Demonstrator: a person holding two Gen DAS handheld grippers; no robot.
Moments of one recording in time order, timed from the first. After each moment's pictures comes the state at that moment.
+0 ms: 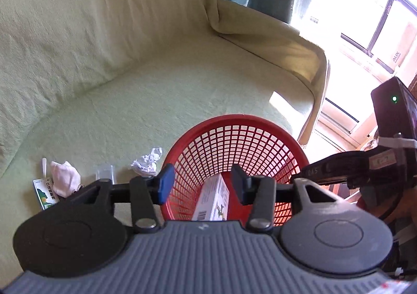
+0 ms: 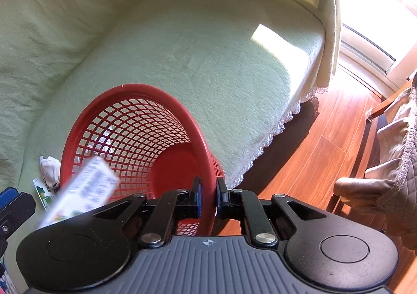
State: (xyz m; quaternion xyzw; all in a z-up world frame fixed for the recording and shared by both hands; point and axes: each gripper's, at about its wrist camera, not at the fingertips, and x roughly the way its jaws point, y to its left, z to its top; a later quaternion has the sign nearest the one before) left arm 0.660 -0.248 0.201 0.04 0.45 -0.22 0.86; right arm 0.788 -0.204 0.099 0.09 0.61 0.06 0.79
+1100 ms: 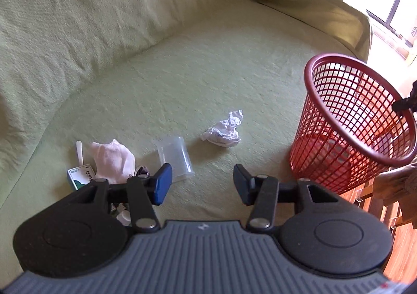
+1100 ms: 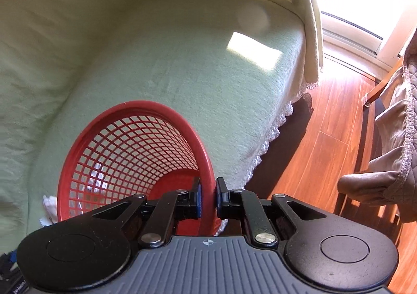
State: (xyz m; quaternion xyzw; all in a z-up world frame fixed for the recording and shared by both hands) left arm 0.720 -0.140 0.105 0.10 0.49 -0.21 0.84; right arm 0.817 -0.245 0.099 0.20 0.58 0.00 0.79
